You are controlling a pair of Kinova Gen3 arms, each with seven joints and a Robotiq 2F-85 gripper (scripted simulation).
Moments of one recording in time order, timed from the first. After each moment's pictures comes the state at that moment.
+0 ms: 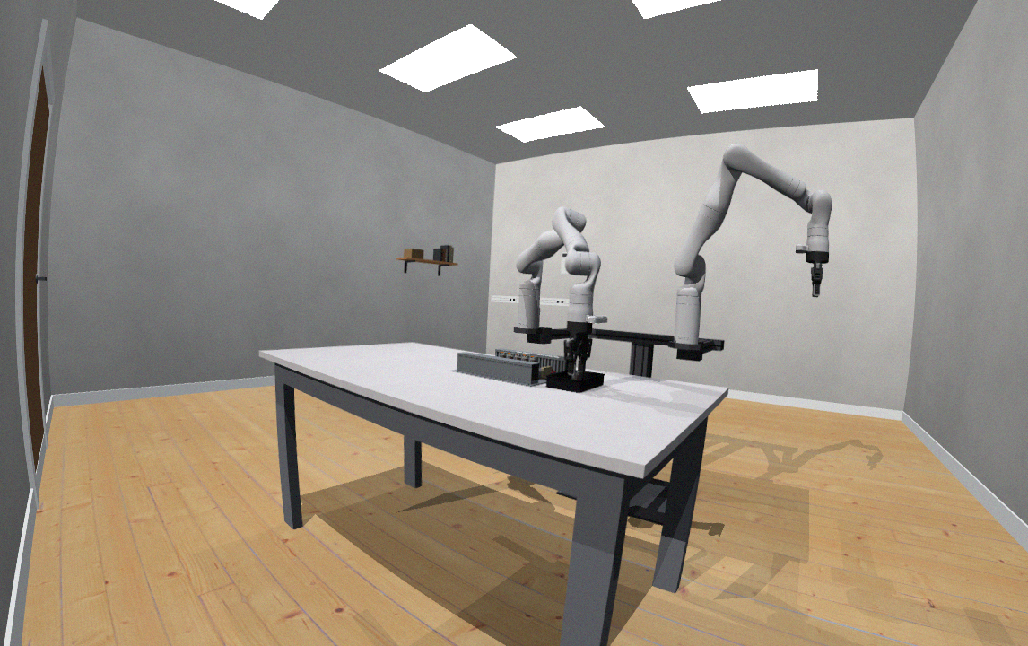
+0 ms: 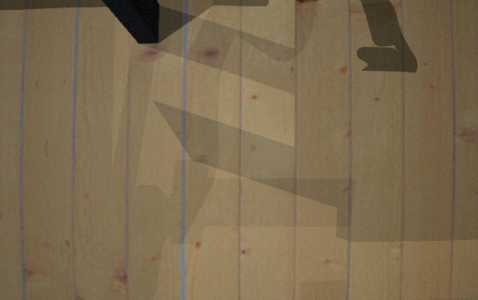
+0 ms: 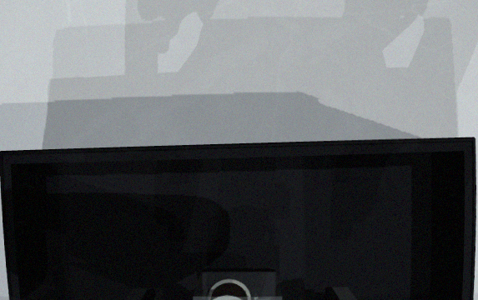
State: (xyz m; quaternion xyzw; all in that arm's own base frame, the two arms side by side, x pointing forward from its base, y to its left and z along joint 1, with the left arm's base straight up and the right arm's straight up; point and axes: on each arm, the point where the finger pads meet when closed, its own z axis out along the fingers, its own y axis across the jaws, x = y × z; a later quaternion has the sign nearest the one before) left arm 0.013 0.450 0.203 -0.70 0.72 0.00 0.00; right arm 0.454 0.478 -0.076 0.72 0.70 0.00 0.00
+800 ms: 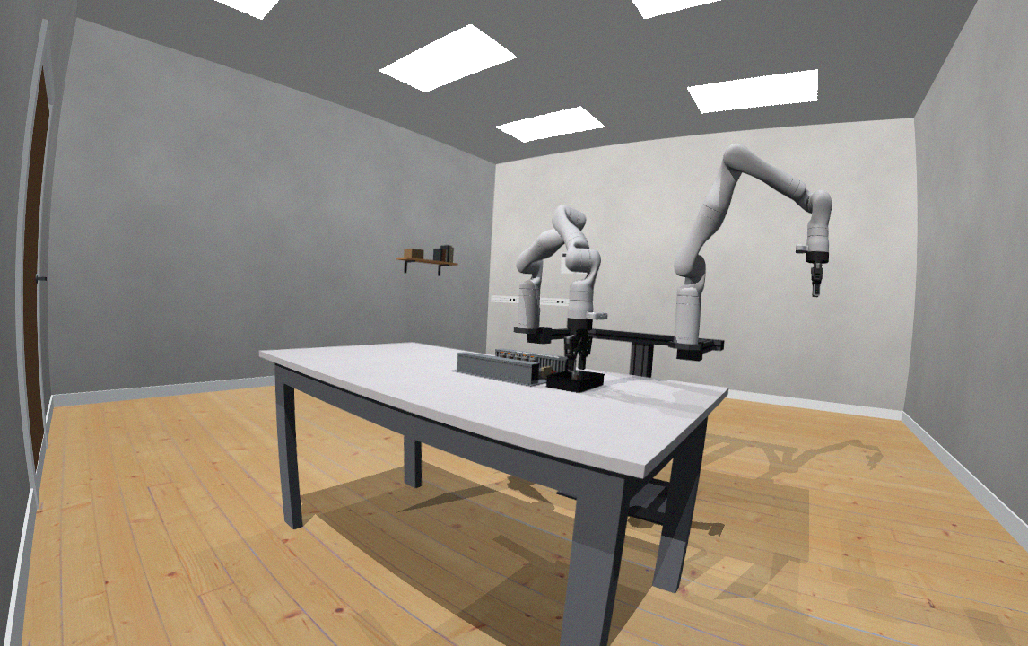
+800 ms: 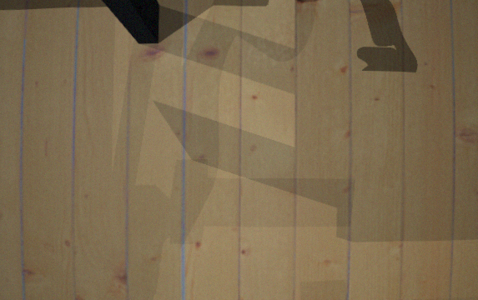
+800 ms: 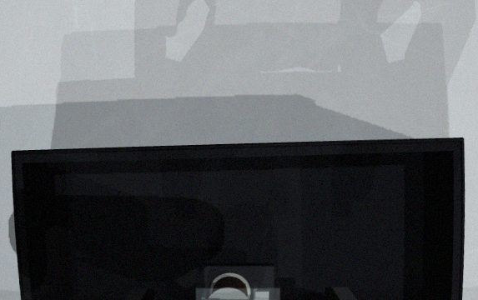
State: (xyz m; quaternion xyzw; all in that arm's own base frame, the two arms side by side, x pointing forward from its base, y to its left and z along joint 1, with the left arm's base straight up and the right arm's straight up) left arm 0.013 0.450 0.203 -0.70 0.72 0.00 0.00; right arm 0.454 0.478 -0.067 0.72 0.70 0.00 0.00
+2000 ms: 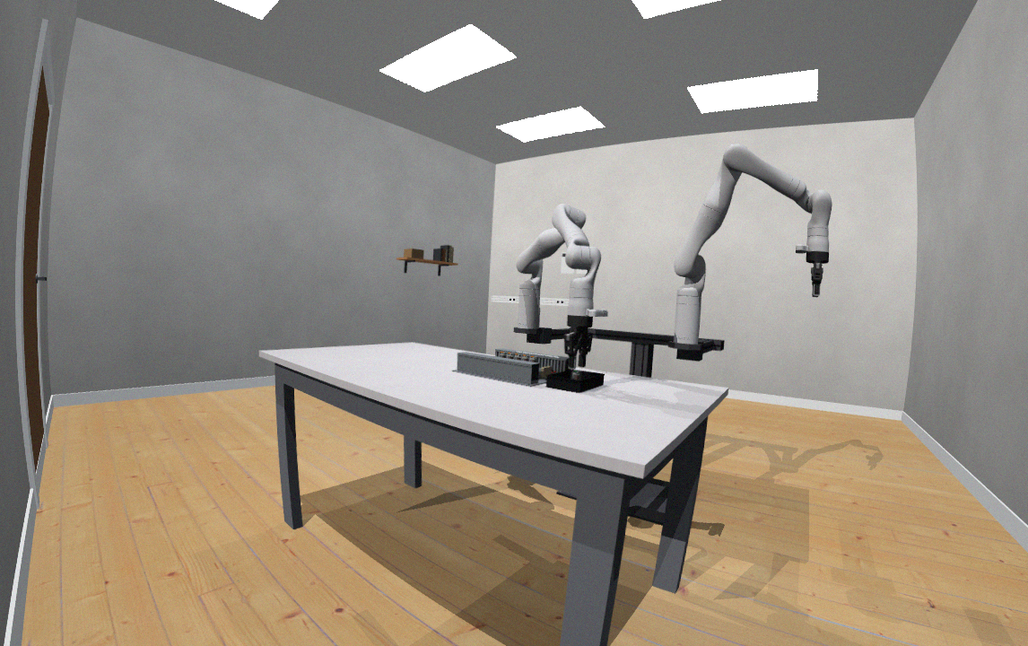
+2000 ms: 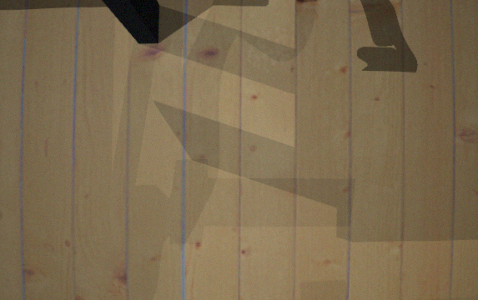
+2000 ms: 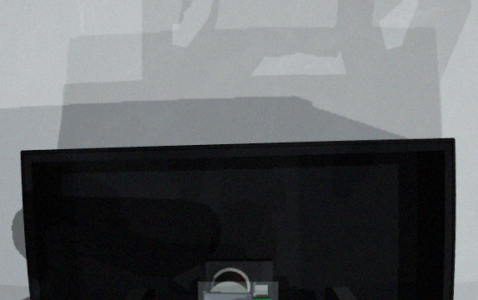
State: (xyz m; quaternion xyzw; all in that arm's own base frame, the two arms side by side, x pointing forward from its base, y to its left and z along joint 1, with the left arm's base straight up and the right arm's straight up) left arm 0.013 0.450 0.203 -0.70 0.72 0.00 0.00; right arm 0.454 0.478 -0.059 0.72 0.70 0.00 0.00
